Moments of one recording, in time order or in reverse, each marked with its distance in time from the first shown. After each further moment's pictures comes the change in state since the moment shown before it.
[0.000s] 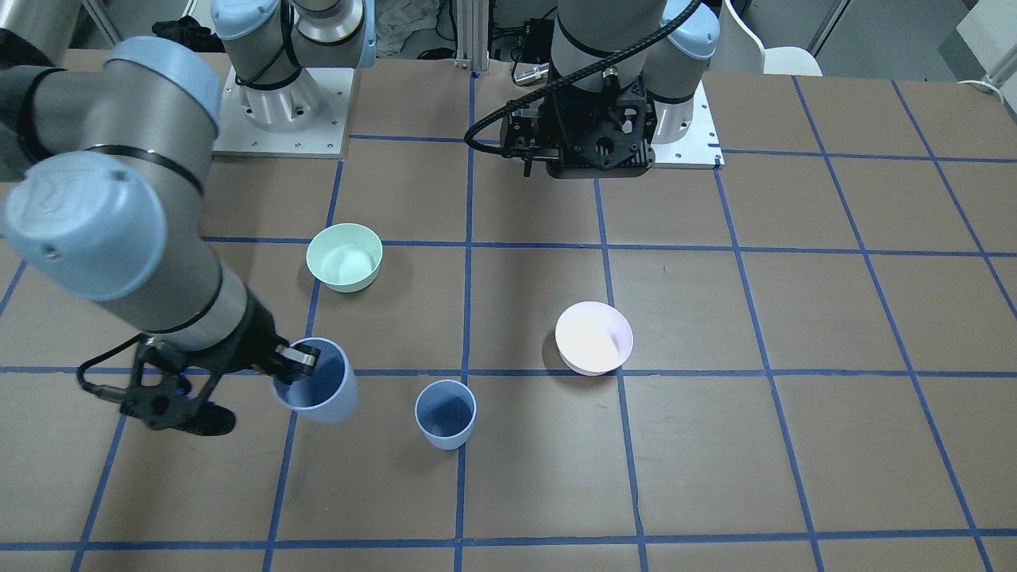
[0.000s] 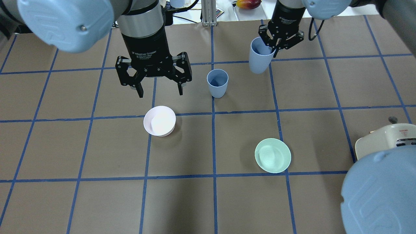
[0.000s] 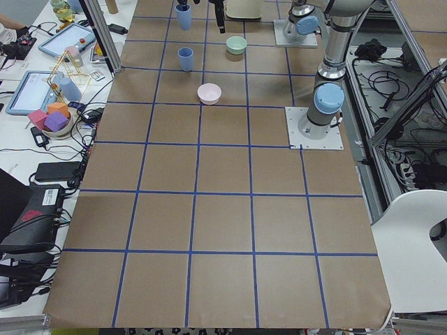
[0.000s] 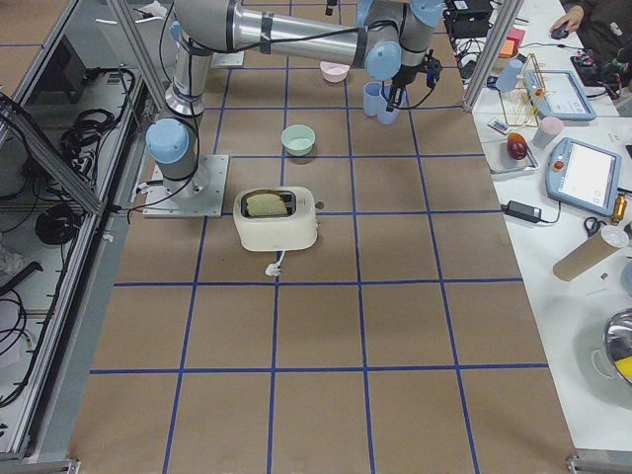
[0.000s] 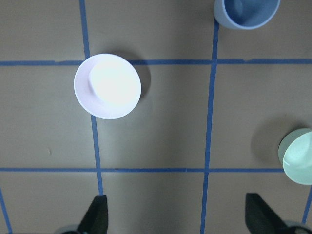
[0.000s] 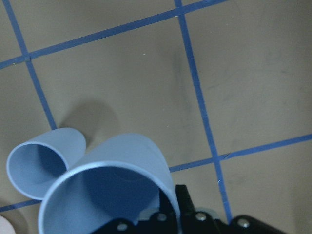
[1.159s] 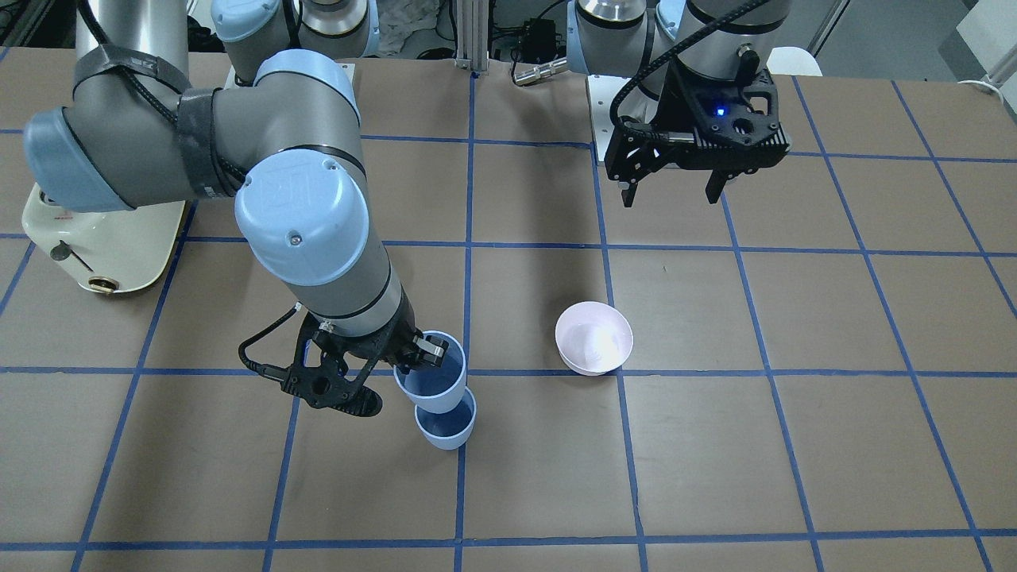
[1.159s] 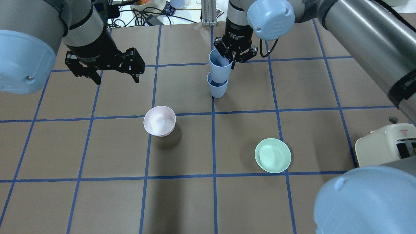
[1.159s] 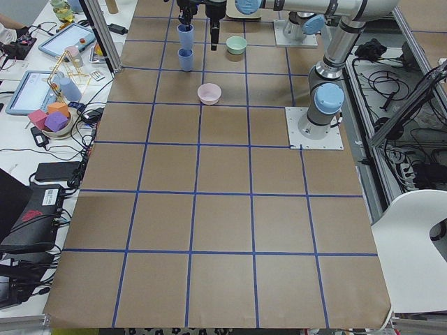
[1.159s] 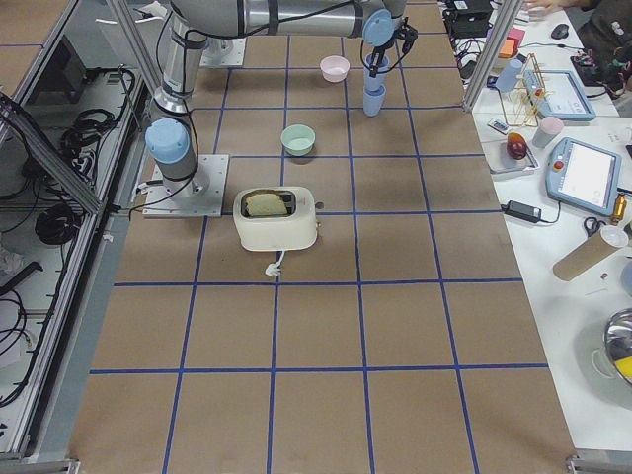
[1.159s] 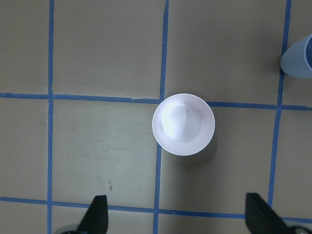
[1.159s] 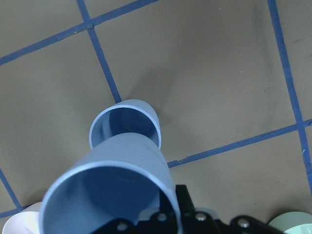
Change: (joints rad) left arm 0.169 0.146 -0.201 0.295 0.074 0.202; right arm 0.145 0.047 -0.001 -0.071 0.047 0.203
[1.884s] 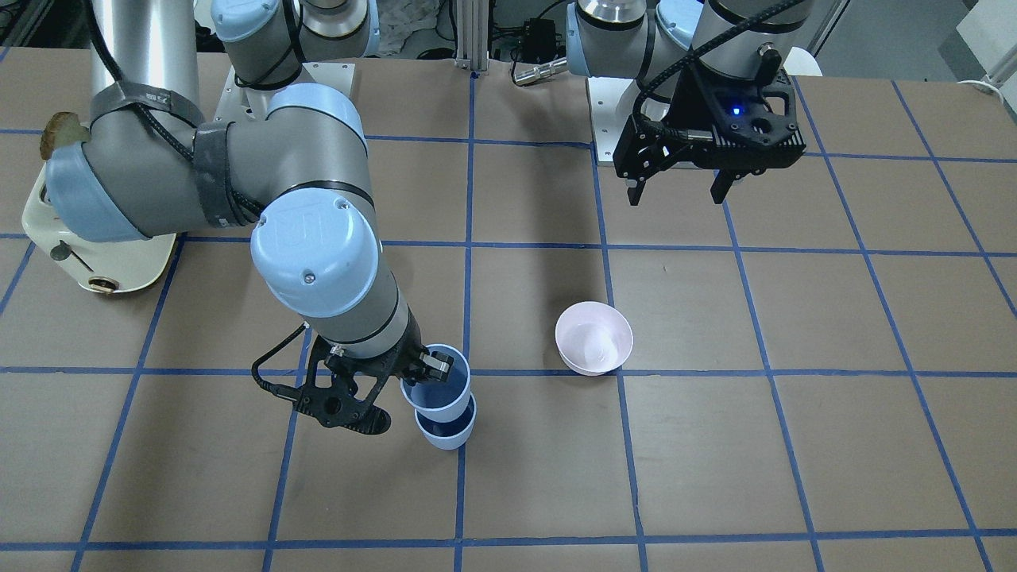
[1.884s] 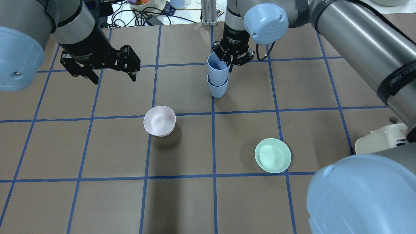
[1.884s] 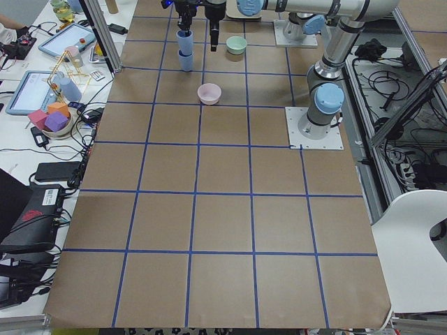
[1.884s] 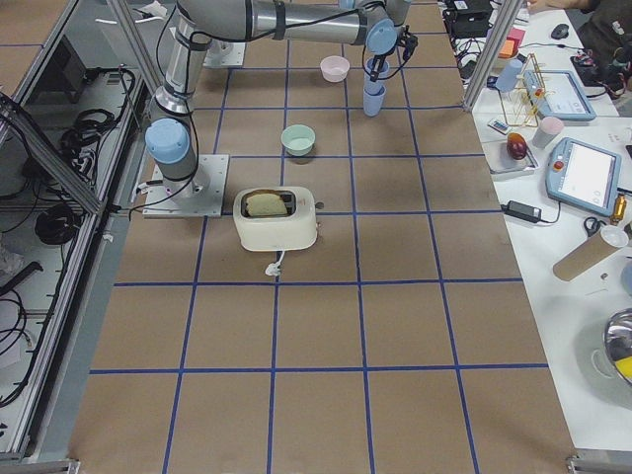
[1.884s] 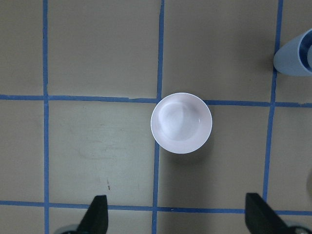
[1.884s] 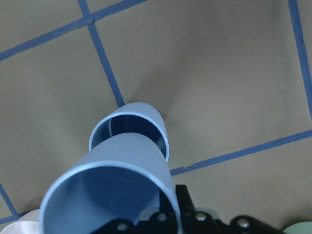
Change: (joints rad) left arm 0.024 0.005 0.003 -0.007 -0.030 0.014; right arm 0.001 0.037 0.002 -0.025 0.002 -0.002
